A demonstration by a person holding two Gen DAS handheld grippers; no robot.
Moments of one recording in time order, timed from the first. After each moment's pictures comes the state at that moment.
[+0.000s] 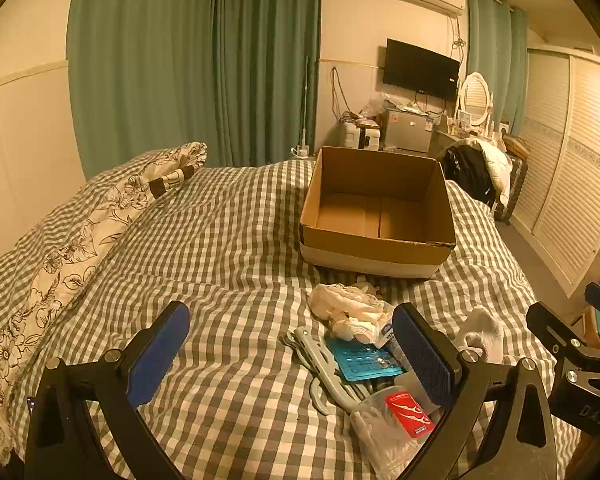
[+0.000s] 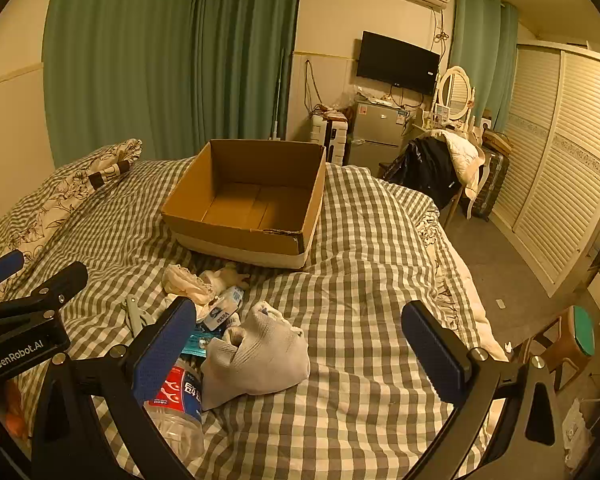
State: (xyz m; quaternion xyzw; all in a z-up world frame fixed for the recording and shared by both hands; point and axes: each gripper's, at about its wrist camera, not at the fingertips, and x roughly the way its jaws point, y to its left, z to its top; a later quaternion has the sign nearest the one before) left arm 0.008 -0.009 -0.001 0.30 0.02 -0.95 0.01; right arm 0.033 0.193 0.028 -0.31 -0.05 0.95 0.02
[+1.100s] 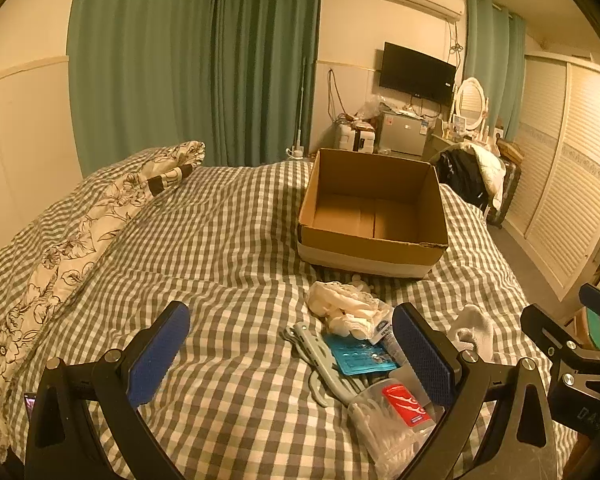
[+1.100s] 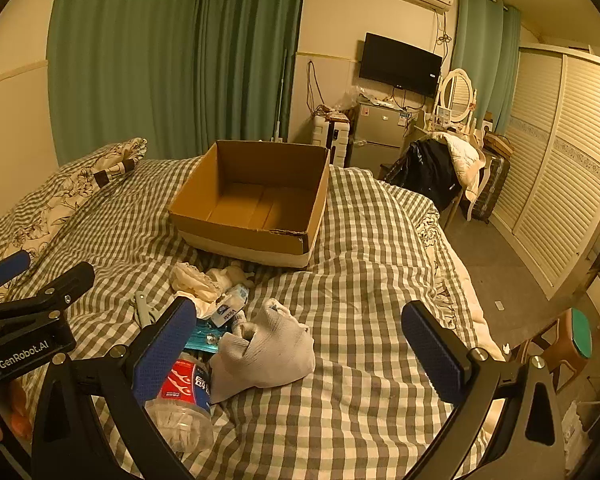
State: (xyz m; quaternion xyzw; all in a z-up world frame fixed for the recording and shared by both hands) left arm 0.019 -0.020 0.003 0.30 0.03 -0.95 0.00; right arm 0.045 0.188 0.035 -0.31 -0.05 0.95 0.01
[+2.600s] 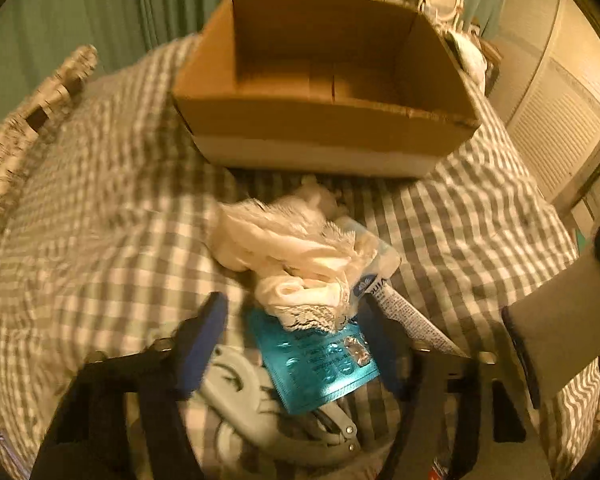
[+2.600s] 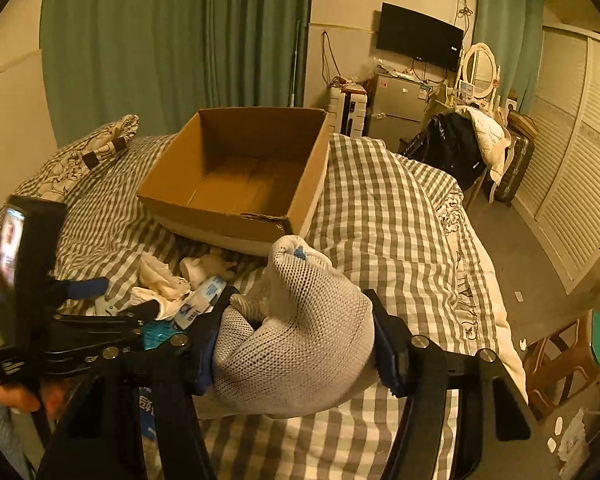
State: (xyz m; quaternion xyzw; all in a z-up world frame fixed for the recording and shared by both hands) left arm -0.114 0.049 -0.112 0.50 -0.01 -0.86 -0.10; right arm -0.034 0.232 -0.002 -0.36 -0.04 0.93 -0.03
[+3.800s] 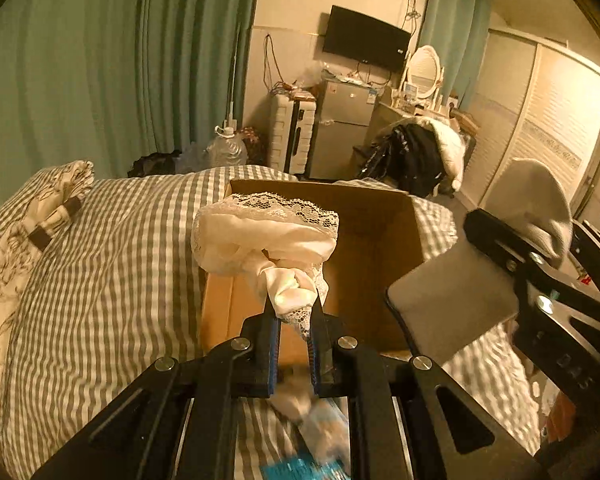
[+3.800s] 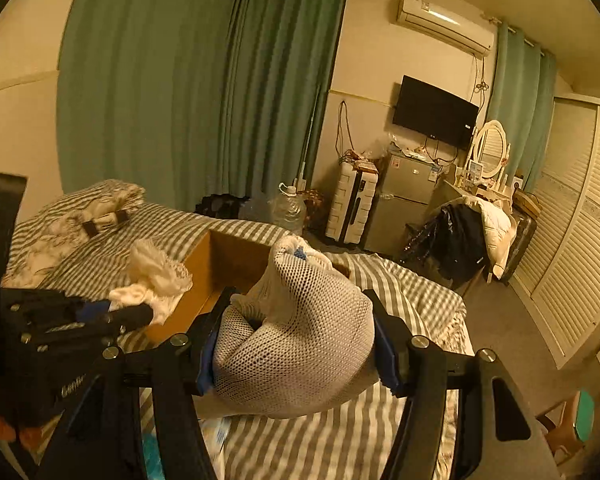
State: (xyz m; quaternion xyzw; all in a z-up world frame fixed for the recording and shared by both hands) left arm -0.203 0.033 0.023 0.37 0.02 -0.92 -0.12; right arm -0.136 0.180 0.090 -0.25 -0.10 0.96 -0.04
